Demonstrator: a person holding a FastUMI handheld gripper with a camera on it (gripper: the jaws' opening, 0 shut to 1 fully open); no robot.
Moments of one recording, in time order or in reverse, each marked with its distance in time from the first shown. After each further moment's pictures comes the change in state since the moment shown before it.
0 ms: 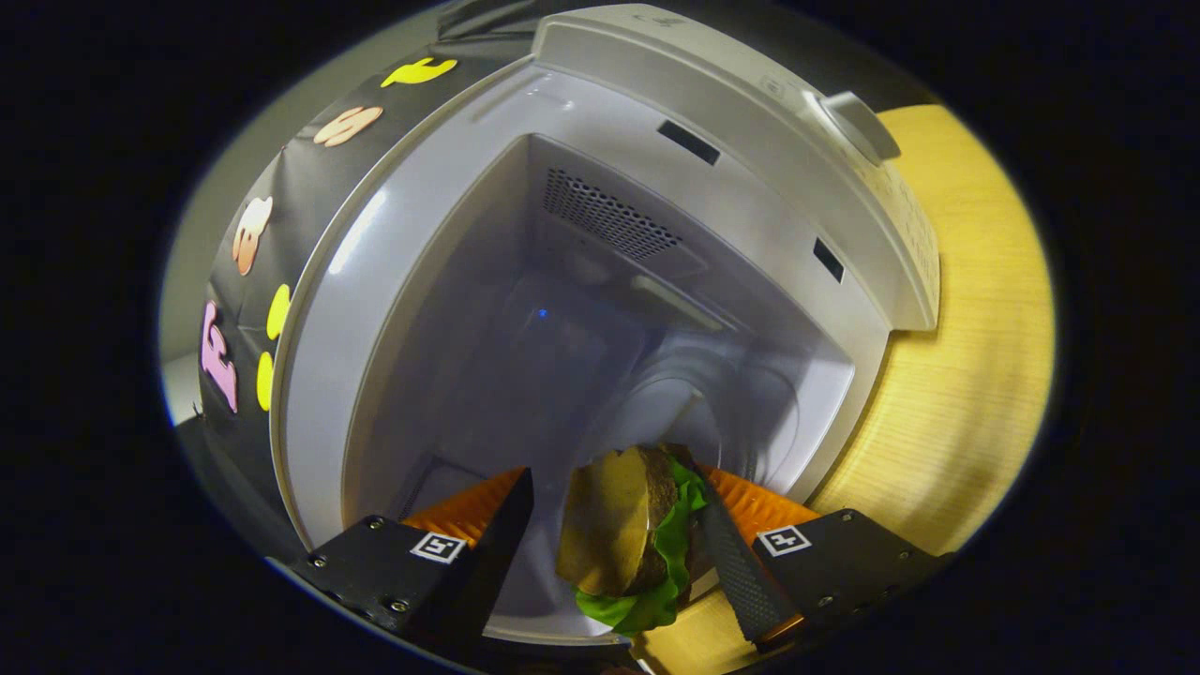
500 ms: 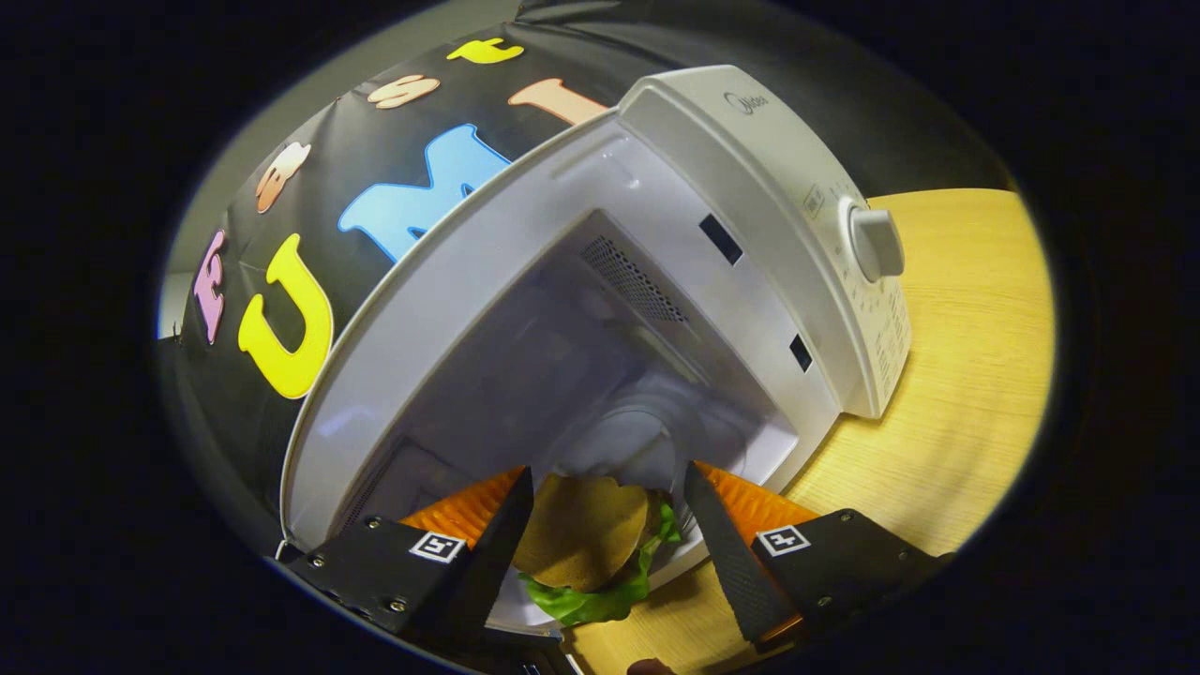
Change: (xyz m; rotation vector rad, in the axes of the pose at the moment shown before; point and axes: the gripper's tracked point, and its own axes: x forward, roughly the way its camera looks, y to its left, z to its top) arm -0.027 -0.009 0.024 -0.182 -0.034 -0.063
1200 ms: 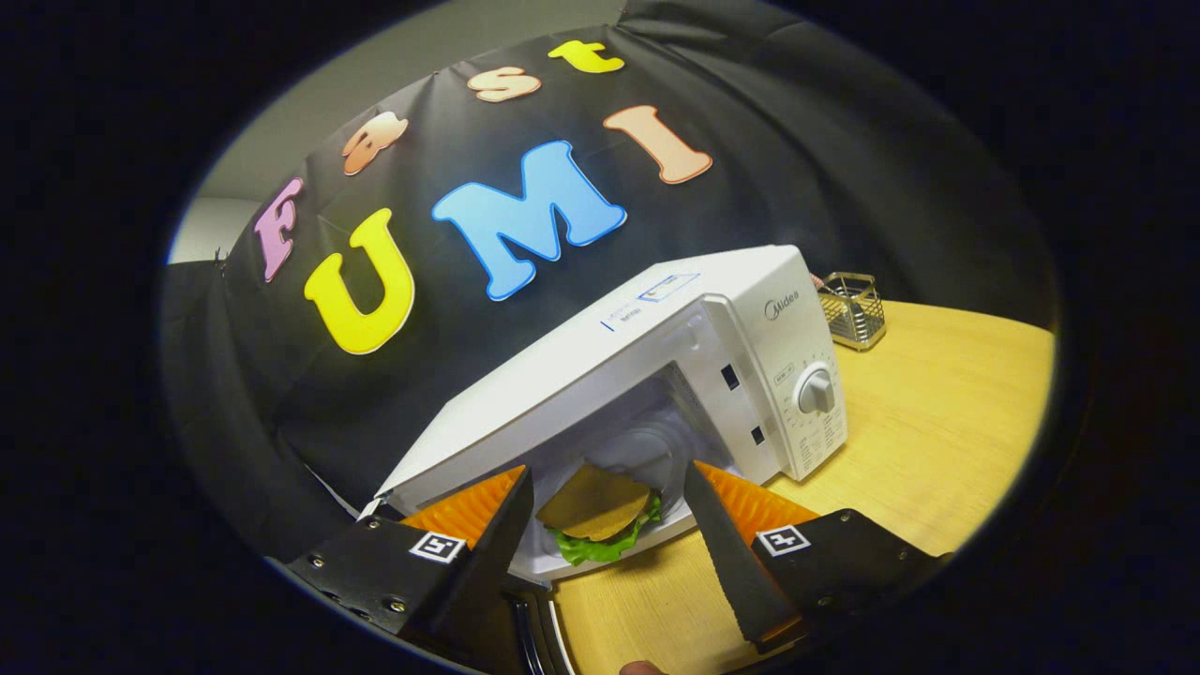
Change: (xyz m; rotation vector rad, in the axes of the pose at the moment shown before) arm -0.130 0.030 0.054 -0.293 -0.005 0.115
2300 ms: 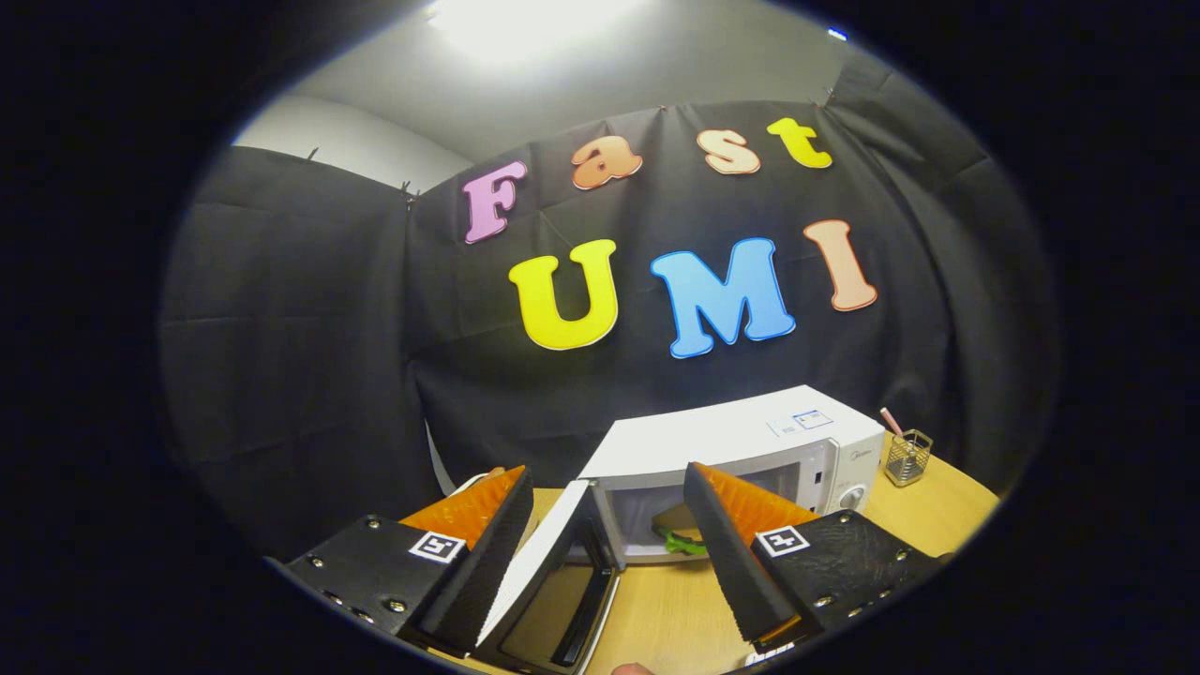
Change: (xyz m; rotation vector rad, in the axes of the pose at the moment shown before) arm -0.178 0.153 0.031 -0.374 -0.099 0.364
